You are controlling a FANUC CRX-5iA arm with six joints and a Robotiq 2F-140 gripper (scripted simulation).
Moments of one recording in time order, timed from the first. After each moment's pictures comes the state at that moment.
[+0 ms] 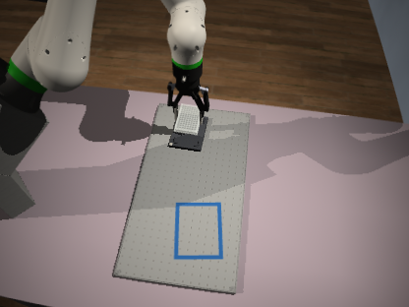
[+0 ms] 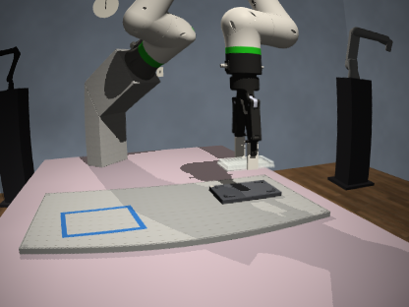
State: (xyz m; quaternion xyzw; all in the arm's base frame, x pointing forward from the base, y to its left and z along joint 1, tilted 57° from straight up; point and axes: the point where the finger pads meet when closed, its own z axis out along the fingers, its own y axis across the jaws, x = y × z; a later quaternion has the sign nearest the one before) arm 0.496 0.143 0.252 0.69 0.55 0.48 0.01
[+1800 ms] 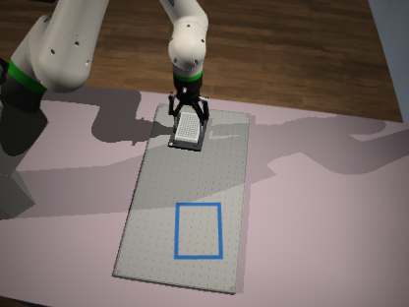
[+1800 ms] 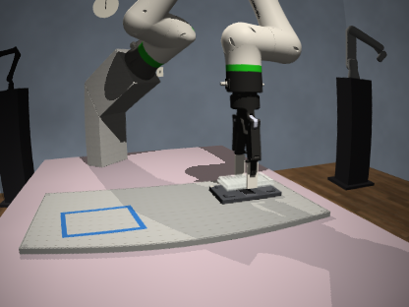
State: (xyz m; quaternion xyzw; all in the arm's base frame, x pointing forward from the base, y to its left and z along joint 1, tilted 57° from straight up) arm 0.528 0.166 0.226 0.68 0.55 0.48 0.01
